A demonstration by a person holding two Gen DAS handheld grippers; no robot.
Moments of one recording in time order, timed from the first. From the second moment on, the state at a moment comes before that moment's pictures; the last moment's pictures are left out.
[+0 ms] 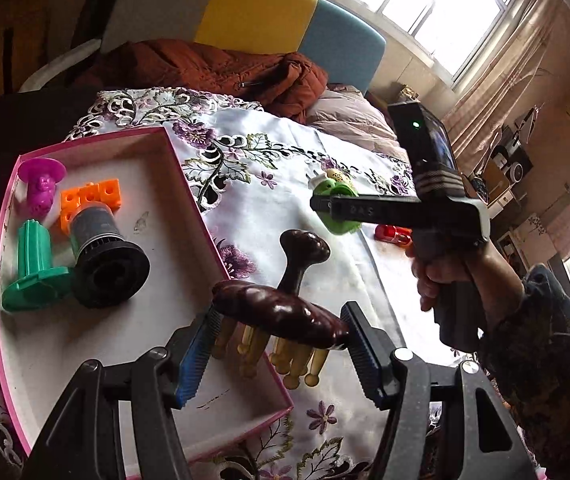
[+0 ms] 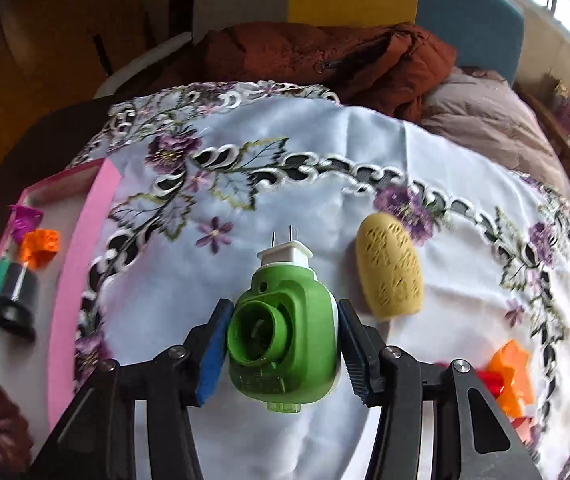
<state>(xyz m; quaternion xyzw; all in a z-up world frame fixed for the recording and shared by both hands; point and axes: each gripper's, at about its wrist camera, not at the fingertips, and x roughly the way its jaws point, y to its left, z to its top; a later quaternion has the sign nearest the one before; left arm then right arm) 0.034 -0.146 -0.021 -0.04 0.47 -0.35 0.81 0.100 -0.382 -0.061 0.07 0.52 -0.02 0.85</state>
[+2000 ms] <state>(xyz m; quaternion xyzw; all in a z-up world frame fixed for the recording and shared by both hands) 0.023 -0.004 -0.040 -0.07 0.49 -0.16 0.85 0.049 -0.369 -0.093 0.04 0.51 -0.04 0.86</state>
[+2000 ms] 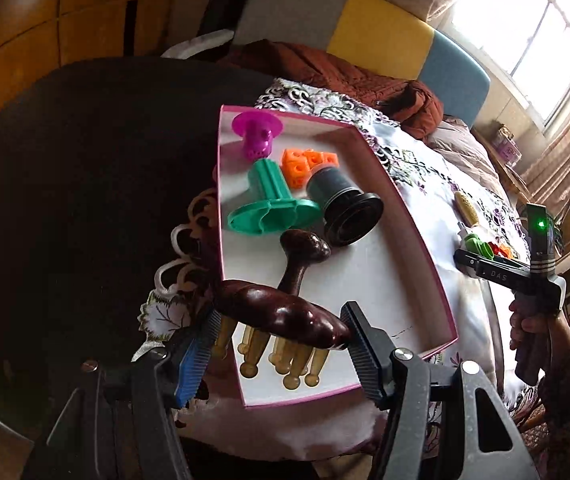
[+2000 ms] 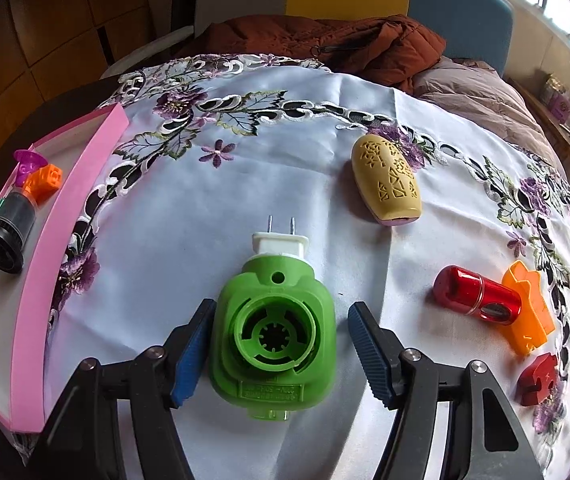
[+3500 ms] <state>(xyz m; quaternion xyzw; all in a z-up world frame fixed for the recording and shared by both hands) 0.093 -0.051 -0.066 -0.01 0.51 -0.14 0.85 0.049 -0.368 -0.093 0.03 0.50 -0.04 0.86</state>
